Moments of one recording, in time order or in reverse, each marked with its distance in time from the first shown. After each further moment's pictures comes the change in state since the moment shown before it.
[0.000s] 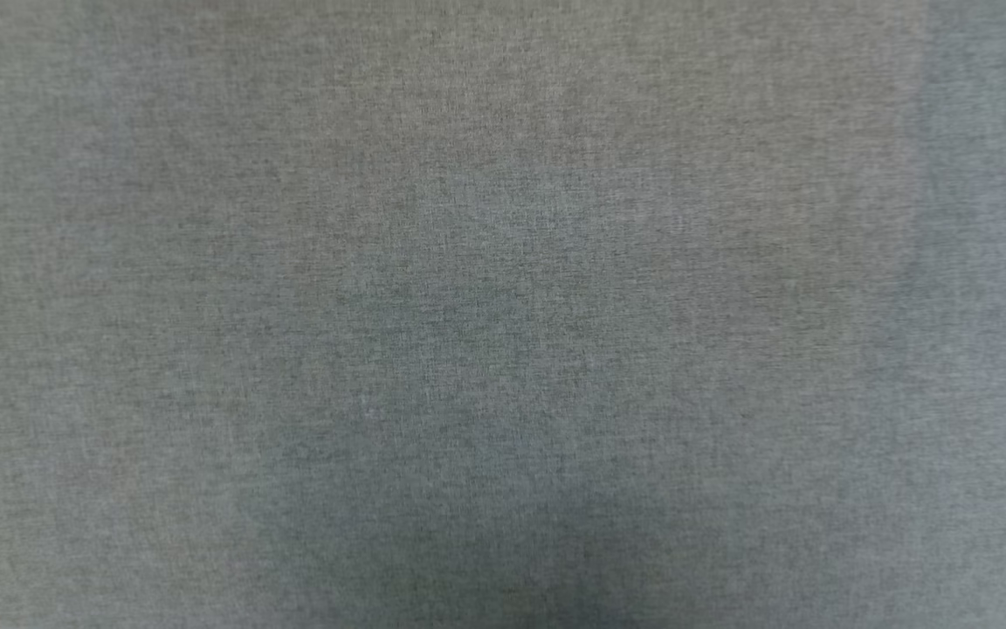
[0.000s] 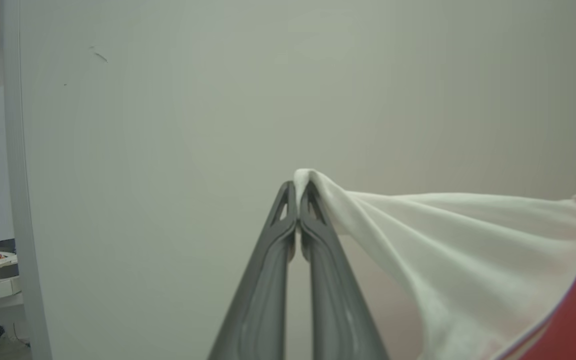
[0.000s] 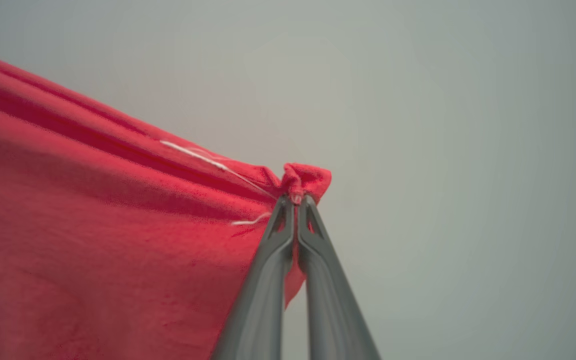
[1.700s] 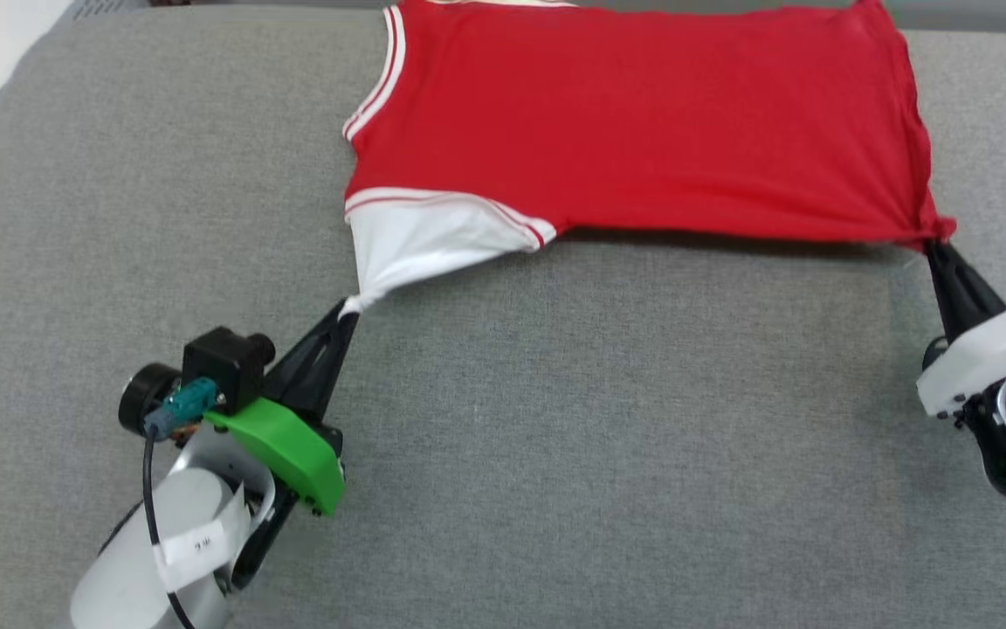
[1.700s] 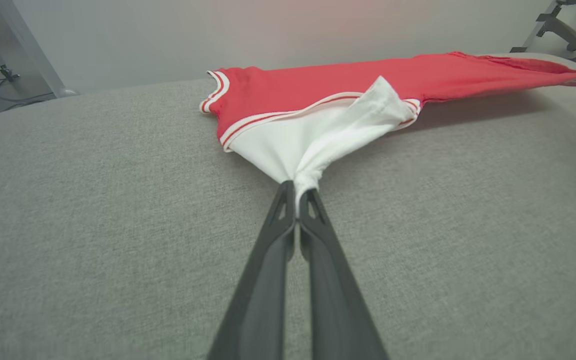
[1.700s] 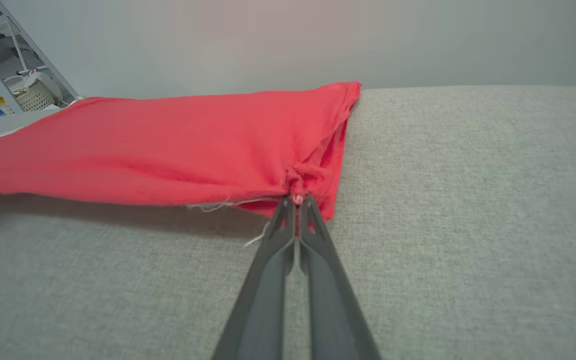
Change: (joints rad) left arm 1.577 -0.110 -0.066 -0.294 -0.035 -0.045 -0.011; right arm 1.086 -0.037 0.254 0.111 0.369 -0.001 -0.236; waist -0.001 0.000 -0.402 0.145
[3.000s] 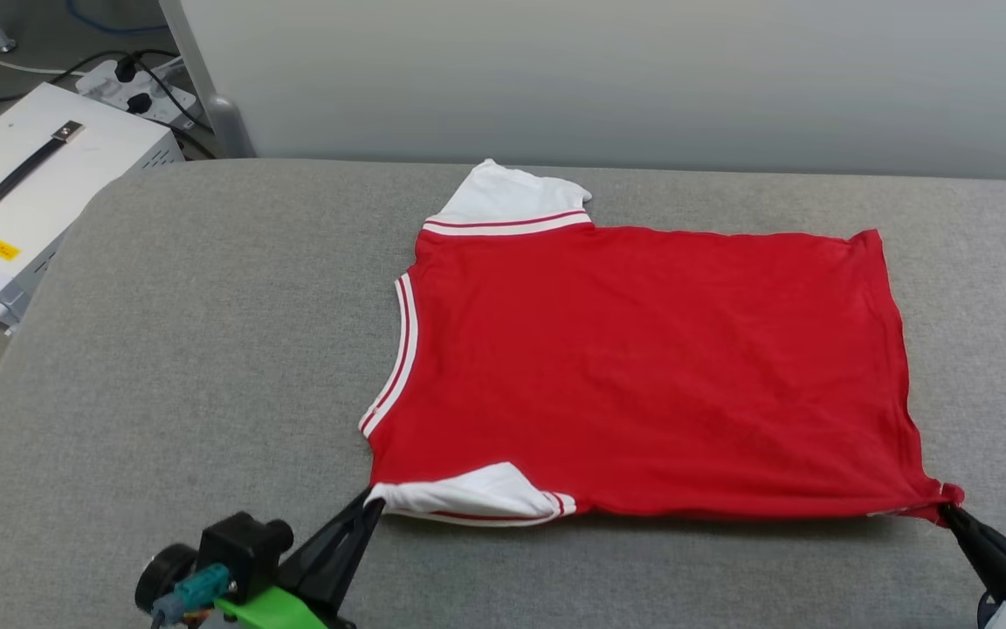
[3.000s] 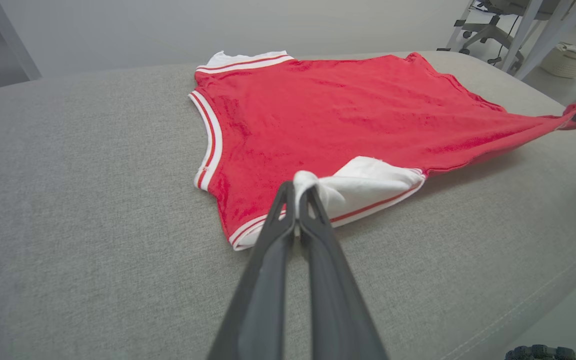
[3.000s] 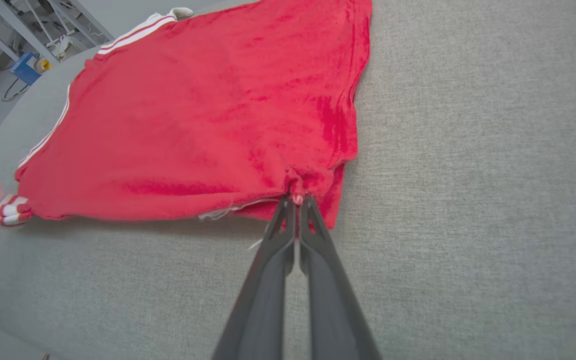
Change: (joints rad) left arm 0.420 0.125 -0.060 -0.353 -0.060 0.084 0.062; right arm 0.691 -0.095 -0.166 -0.569 0.228 -0.001 0.391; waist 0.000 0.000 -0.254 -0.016
